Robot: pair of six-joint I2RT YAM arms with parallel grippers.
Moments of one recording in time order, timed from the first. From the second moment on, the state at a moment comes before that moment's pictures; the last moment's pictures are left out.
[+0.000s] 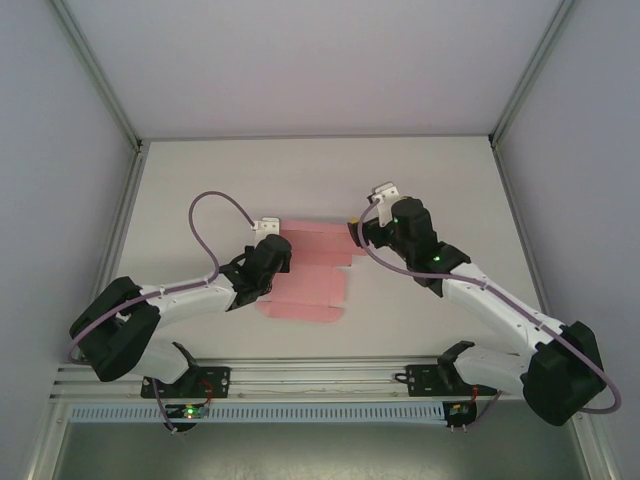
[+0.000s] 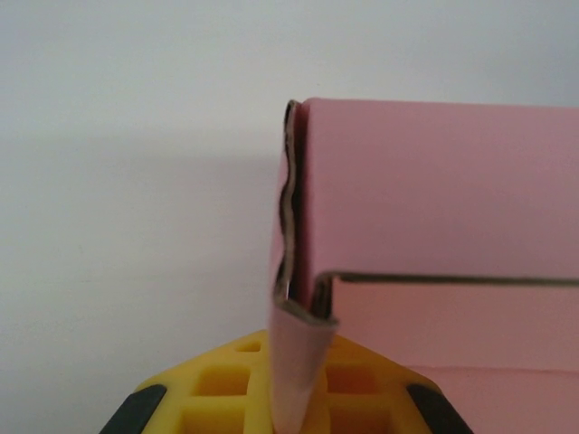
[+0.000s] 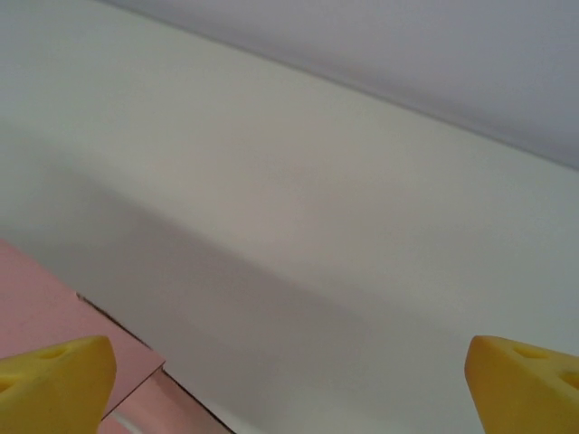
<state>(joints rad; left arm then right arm) -0.73 1.42 0.65 0.08 -0.47 -0.50 0.54 1.15 0.77 -0.12 0.13 -0.02</state>
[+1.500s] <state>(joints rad) -0.73 1.46 0.62 0.32 -0.28 -0.61 0.59 1.24 0.60 0.28 0.08 0.31</state>
